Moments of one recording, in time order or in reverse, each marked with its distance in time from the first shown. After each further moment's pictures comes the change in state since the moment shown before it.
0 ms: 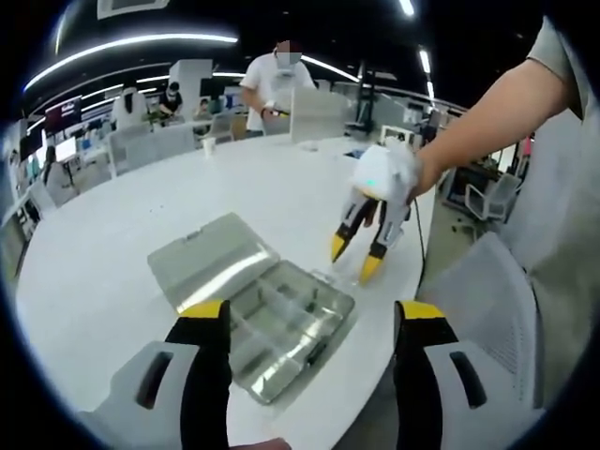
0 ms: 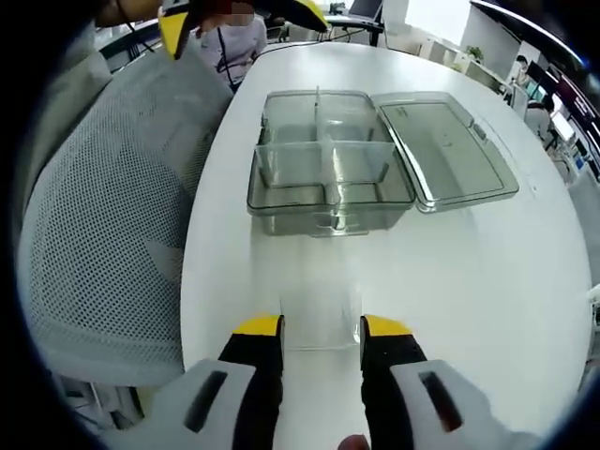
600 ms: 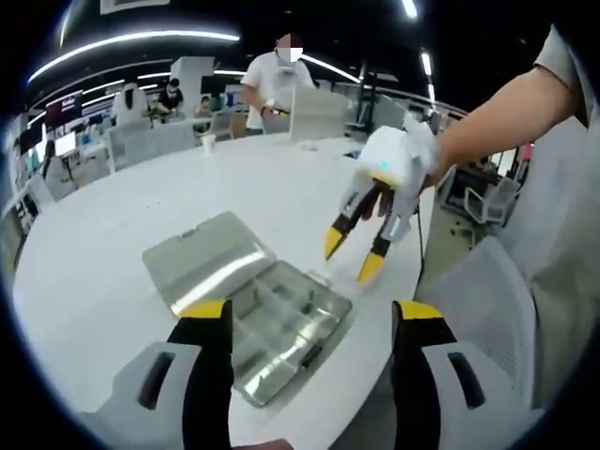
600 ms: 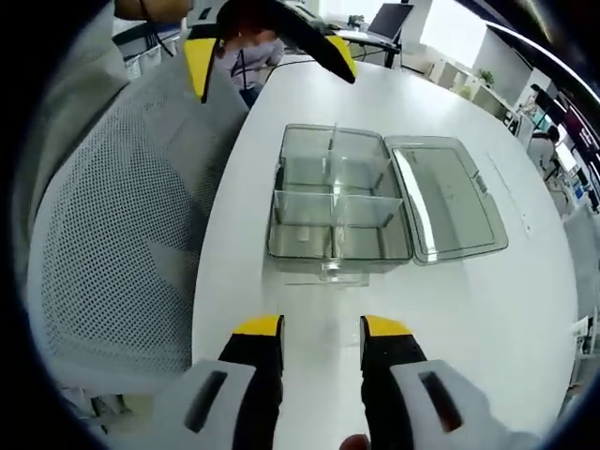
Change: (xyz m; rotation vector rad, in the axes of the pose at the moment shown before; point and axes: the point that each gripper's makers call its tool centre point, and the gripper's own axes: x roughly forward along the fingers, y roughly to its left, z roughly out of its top) left arm 0.003 -0.003 -0.001 -0.030 0.001 -0.006; right arm -0.017 0.007 0.037 -0.110 -0.044 -0.030
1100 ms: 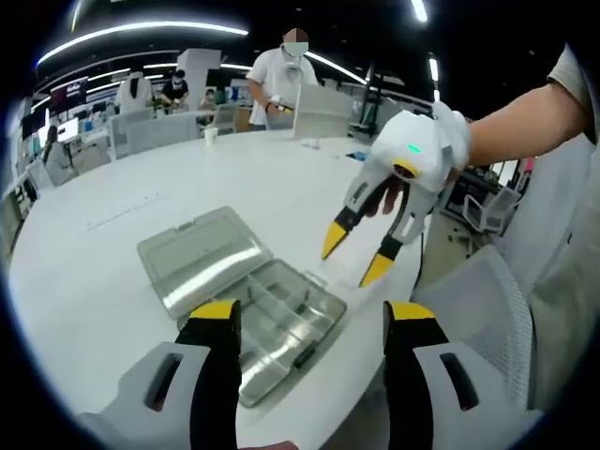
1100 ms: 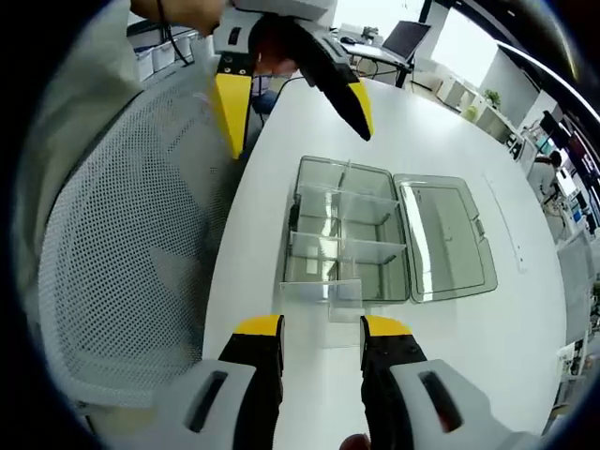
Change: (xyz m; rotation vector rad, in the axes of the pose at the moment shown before) left arm 0.005 -0.002 0.000 -0.047 0.010 -0.009; right arm -0.013 0.006 0.034 -0.068 -0.043 -0.021
